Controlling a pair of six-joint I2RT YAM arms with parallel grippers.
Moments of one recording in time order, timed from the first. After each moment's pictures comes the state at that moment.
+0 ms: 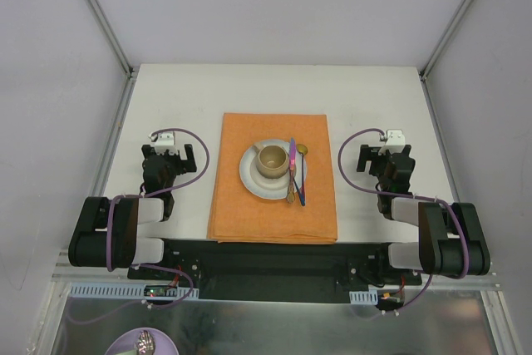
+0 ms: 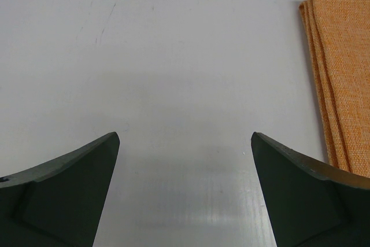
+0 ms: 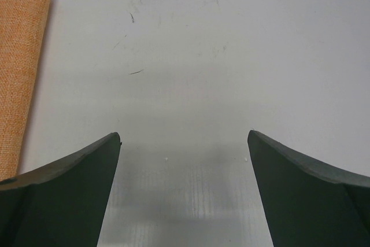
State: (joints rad) left arm -0.01 1.33 0.18 0.89 -0.01 -0.01; right arm 0.02 1.33 0.25 0.77 0.04 -0.05
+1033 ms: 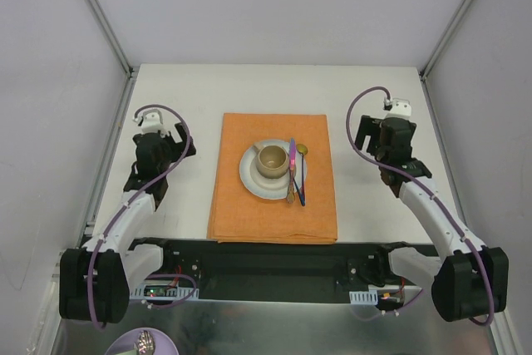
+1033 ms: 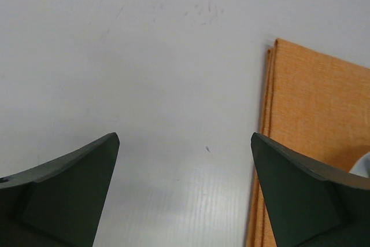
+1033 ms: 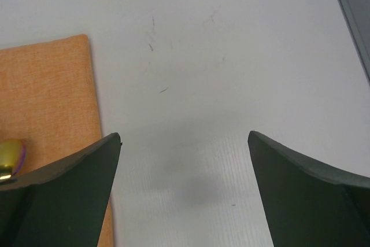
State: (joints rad) left arm -0.06 0.99 0.44 0.18 -0.13 -0.28; right arm 0.19 1.10 0.72 -0.12 0.31 0.17
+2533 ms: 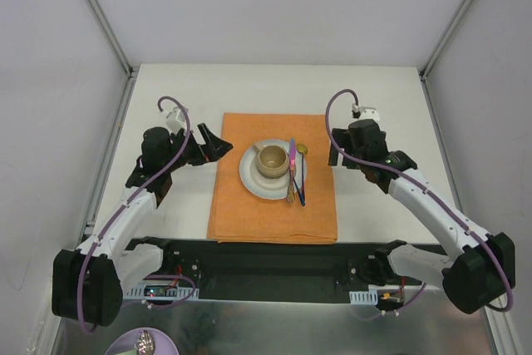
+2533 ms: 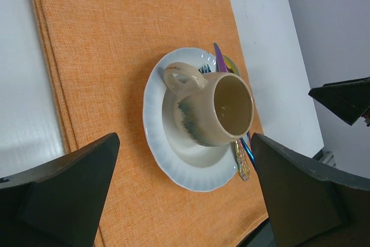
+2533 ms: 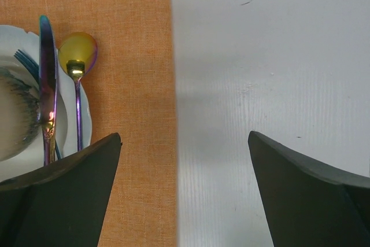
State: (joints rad) left arm -0.17 0.99 0.56 0.07 0.50 -0.62; right arm 0.47 1.10 0.86 -0.52 0.31 0.37
